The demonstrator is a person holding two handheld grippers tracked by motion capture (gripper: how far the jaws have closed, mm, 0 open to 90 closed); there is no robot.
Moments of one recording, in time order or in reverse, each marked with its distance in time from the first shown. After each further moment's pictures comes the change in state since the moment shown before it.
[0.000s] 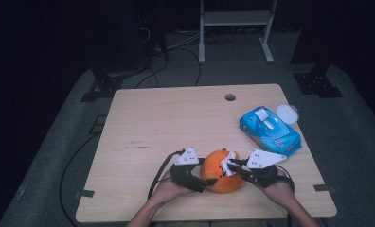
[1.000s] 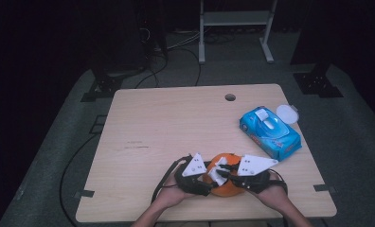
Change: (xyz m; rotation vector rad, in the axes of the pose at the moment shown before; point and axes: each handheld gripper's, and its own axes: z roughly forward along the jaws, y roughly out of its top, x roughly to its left) left arm -0.028 0.007 0.001 0.011 0.065 0.197; right arm 0.026 0.028 0.004 -0.019 0.083 -0.084
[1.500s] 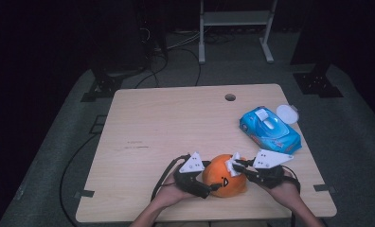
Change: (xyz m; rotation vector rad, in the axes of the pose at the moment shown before) left arm 0.010 -0.004 0.002 -0.022 -0.099 -0.144; right arm -0.025 -0.034 -0.021 0.028 -0.083 0.110
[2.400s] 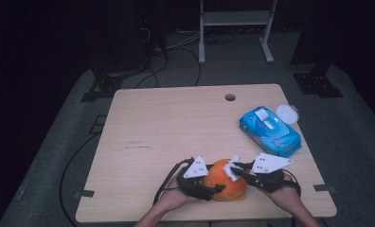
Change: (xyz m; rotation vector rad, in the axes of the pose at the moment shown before) left arm -0.016 0.000 0.004 -0.001 0.044 0.063; right arm 0.014 0.011 -0.005 -0.006 0.009 -0.030
